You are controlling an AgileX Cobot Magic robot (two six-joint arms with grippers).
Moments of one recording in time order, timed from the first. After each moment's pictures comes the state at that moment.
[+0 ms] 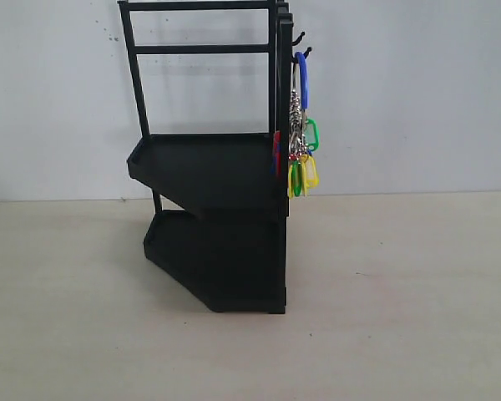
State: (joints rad) left arm 0.00 0.00 0.00 -0.15 0.29 0.07; right arm 0.04 0.01 -0.01 -0.68 0.18 0.82
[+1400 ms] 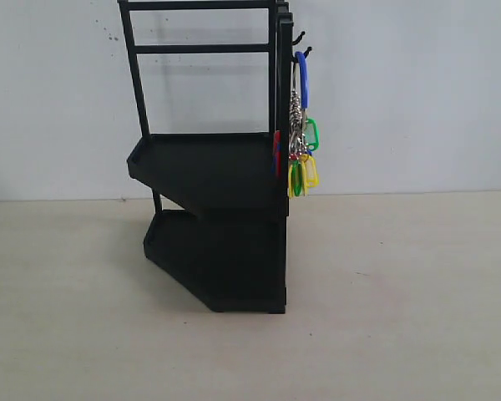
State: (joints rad) left arm 0.00 0.00 0.00 -0.15 0.29 0.07; right arm 0.04 0.01 0.00 0.01 0.33 0.01
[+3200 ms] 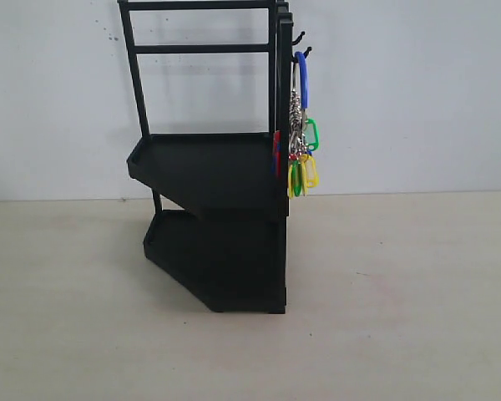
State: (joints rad) left arm 0.00 0.00 0.00 -0.15 0.29 0.07; right arm -0.08 0.01 0.00 0.01 0.34 0.00
